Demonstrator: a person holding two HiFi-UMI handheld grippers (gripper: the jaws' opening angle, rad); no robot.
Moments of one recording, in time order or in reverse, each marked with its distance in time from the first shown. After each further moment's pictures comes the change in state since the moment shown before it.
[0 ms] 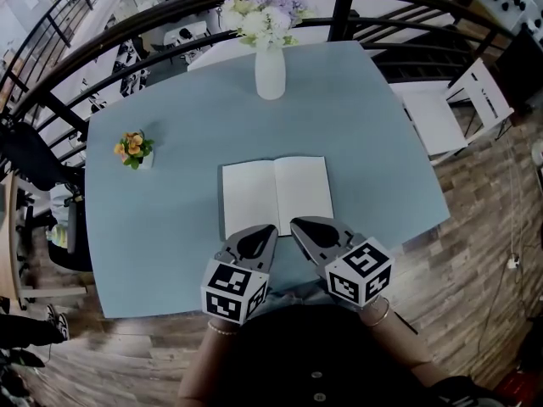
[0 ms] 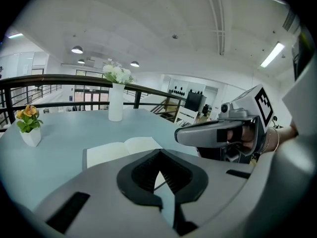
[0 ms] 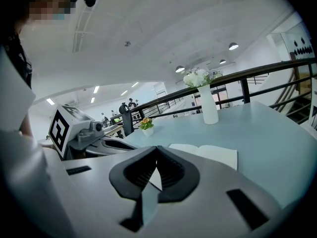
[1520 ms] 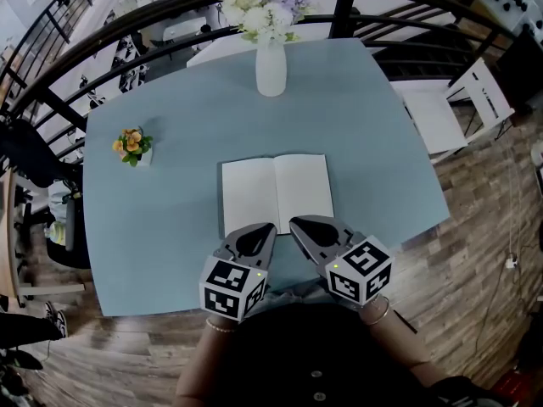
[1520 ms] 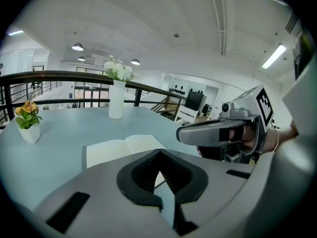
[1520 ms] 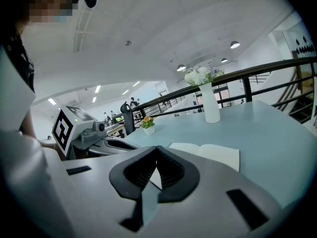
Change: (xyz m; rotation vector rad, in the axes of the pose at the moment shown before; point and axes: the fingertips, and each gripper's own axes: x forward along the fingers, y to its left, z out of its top) left arm 0.005 0.007 -0.006 -0.020 0.009 -0.004; right arm 0.004 0.000 -0.004 -0.001 0.011 0.020
